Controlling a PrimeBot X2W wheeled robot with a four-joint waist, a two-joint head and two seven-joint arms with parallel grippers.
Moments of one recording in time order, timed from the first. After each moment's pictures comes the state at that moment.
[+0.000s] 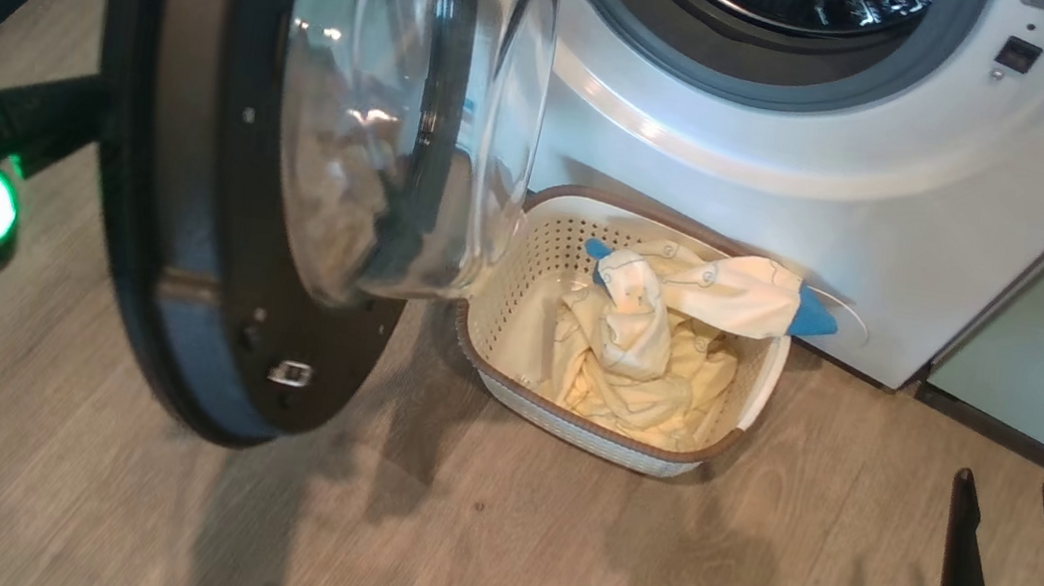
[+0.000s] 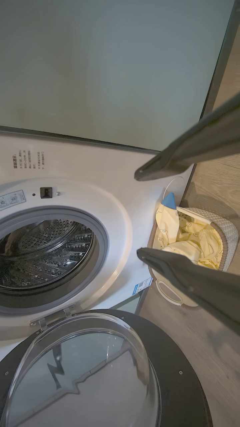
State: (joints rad) left arm -0.53 0.66 -0.03 0.14 -1.86 0.07 0.78; right arm 0.13 -0.05 -0.02 -0.09 0.14 0.13 -0.18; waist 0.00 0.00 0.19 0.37
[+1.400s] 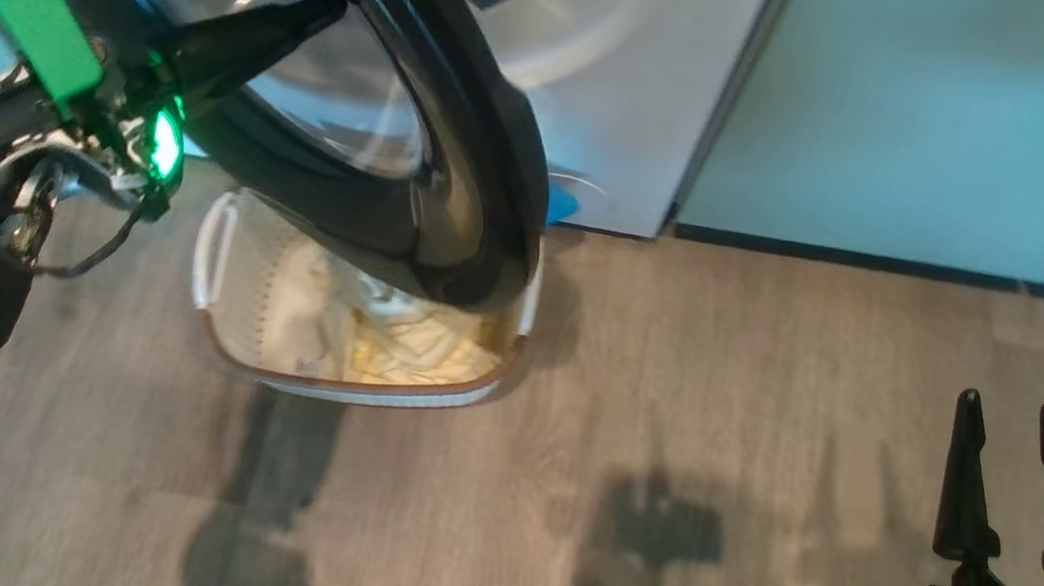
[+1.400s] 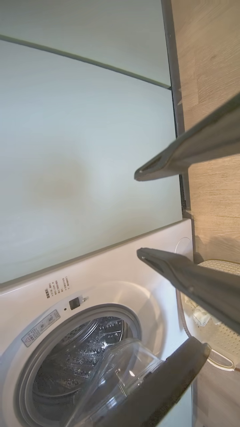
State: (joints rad) left arm -0.68 0.46 -0.12 0.13 -1.80 0.01 0.70; right arm -0.02 -0.05 0.02 0.02 0.28 0.13 -0.25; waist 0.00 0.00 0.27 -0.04
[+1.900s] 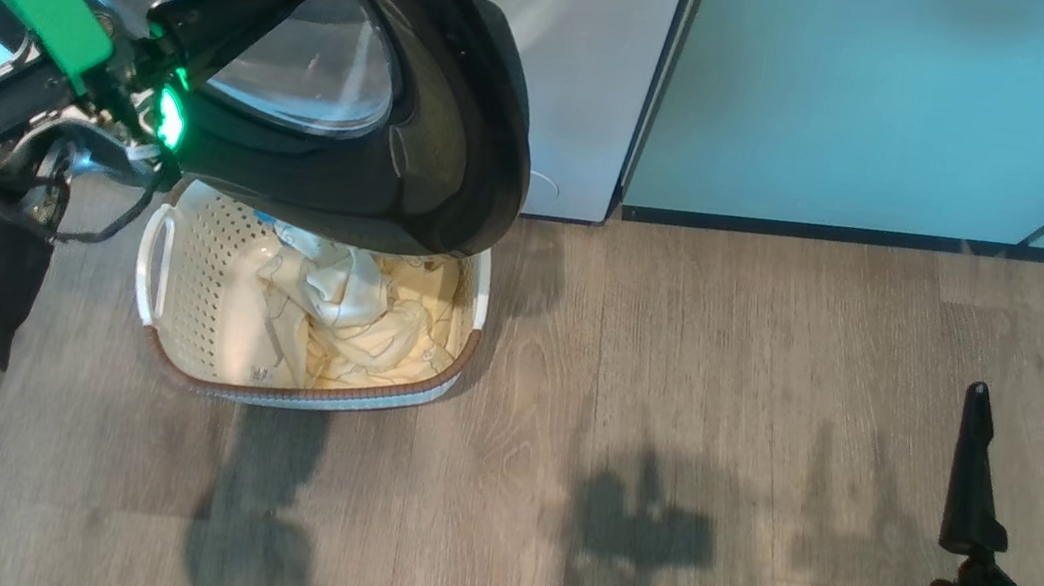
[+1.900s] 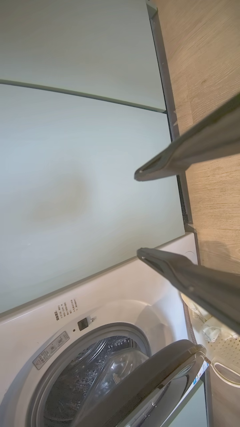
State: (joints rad) left arm -0.75 0.42 -0.13 0.27 -1.76 -0.07 0.65; right arm -0.03 -0.05 0.02 0.02 0.29 0.13 -0.25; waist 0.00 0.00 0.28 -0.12
